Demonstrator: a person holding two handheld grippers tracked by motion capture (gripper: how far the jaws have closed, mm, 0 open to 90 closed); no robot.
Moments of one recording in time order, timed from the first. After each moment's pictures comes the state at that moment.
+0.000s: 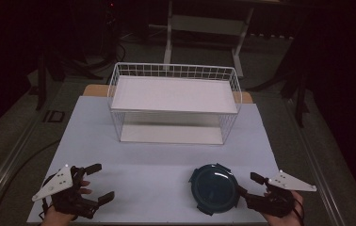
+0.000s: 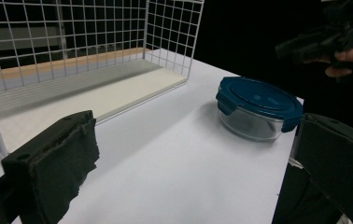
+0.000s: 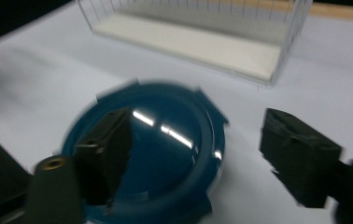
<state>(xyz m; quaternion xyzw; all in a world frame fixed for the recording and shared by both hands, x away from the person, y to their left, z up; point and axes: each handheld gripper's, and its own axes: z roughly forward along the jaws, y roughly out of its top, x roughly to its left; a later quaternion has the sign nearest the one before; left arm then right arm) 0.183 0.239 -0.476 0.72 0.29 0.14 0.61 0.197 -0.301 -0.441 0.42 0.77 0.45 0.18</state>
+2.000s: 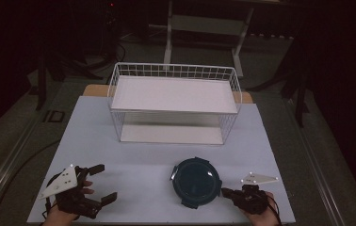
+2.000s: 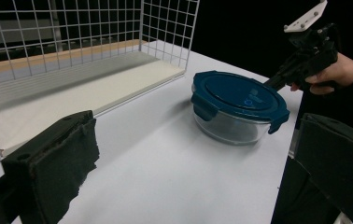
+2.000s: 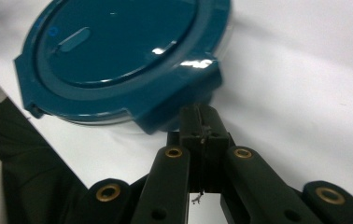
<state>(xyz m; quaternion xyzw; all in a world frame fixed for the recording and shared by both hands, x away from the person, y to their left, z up) 0.186 0.234 -0.480 0.73 0.29 0.13 0.60 0.221 -0.270 -0.497 0.42 0.82 0.39 0.06</state>
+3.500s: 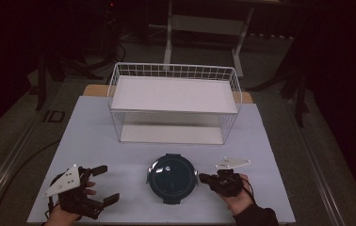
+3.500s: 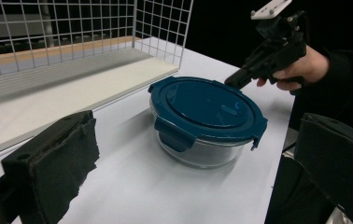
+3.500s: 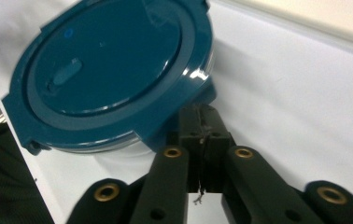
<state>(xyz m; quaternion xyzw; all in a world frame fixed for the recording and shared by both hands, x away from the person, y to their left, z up) 0.188 0.230 -0.483 0.74 0.28 0.12 0.60 0.260 -0.208 -0.489 0.36 0.84 0.41 0.06</state>
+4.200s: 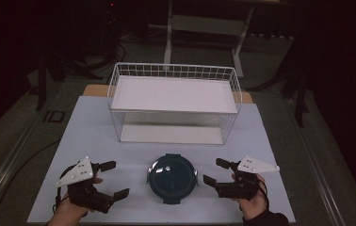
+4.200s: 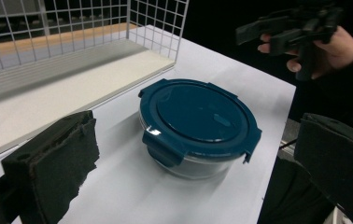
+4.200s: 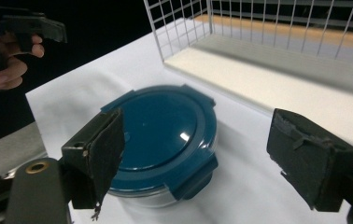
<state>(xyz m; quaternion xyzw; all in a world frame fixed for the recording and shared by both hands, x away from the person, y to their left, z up) 0.201 0.202 -0.455 0.76 0.30 0.10 0.57 0.243 -0.235 -0.451 0.31 0.77 0.54 0.10</state>
